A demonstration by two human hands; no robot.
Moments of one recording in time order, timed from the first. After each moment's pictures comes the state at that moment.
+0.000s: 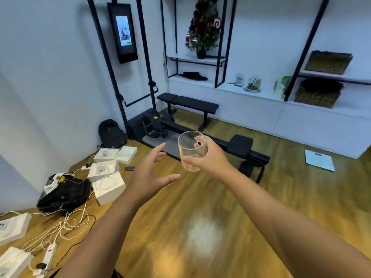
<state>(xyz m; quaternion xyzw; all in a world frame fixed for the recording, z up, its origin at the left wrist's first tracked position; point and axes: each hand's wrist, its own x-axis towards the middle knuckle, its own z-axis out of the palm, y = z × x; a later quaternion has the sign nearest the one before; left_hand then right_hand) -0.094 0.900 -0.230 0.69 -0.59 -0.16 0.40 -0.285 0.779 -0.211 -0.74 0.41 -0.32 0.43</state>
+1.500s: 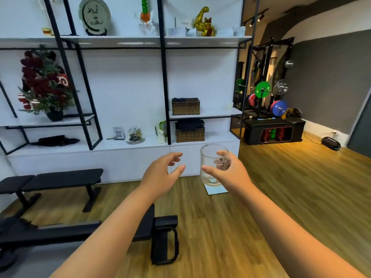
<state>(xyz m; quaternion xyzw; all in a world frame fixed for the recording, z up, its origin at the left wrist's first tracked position) -0.485 0.286 -0.120 0.41 -0.82 -0.20 0.35 -0.707 0.362 -0.131 -0.50 0.62 -0.54 0.25</state>
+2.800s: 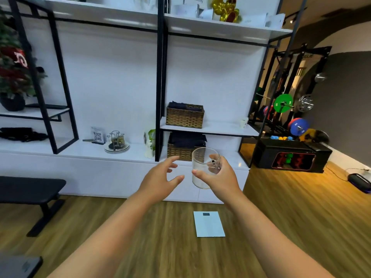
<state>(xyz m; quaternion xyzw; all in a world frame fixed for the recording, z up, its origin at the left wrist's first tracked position) -0.763 -0.209 -0.163 0.47 -0.77 -0.25 0.35 -0.967 -0.158 -0.145 -0.54 0.61 -0.52 0.25</state>
